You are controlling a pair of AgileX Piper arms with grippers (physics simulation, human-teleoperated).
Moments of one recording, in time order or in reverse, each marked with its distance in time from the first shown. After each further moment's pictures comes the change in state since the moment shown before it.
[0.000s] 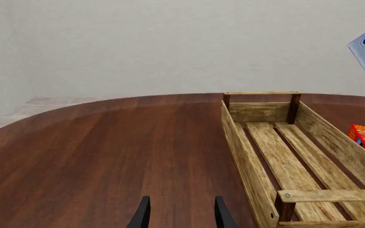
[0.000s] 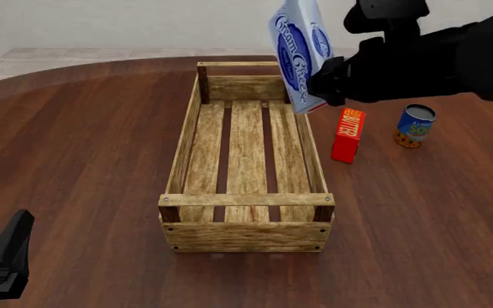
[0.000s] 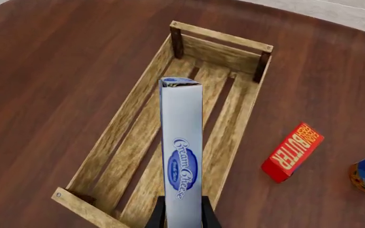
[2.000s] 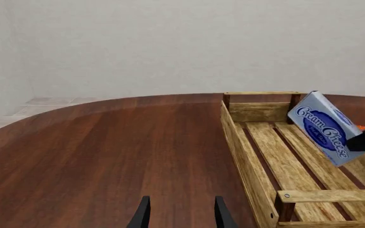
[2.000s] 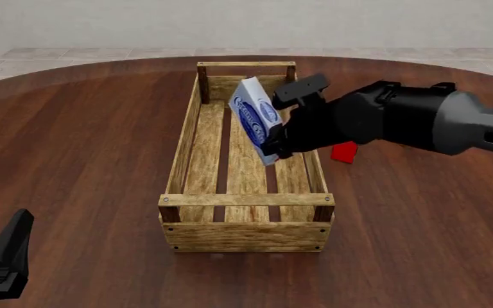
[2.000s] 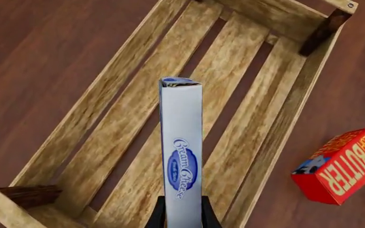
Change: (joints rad) left arm -0.001 0.001 -0.002 0.001 0.000; right arm 0.051 0.357 0.028 -0.172 -0.115
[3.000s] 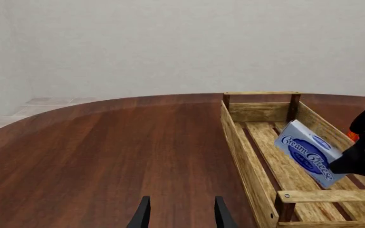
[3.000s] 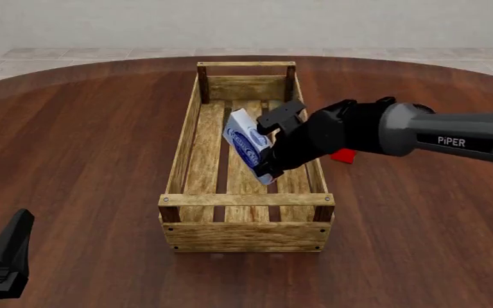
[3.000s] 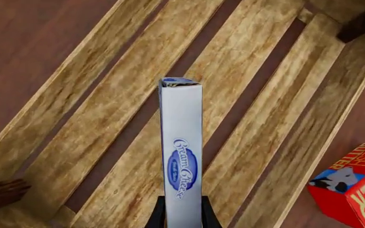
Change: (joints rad) left arm 0.000 0.005 0.001 -0.006 0.000; right arm 0.002 0.184 -0.063 0.020 -0.093
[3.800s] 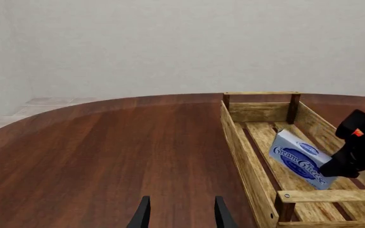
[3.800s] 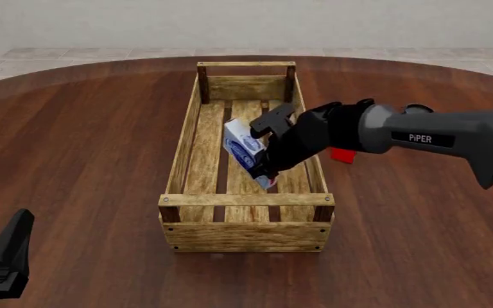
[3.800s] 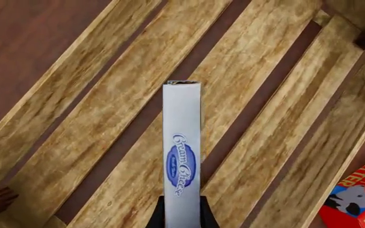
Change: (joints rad) left arm 0.000 0.000 0.001 -0.001 0.000; right arm -0.005 0.096 -0.079 0.020 -0.064
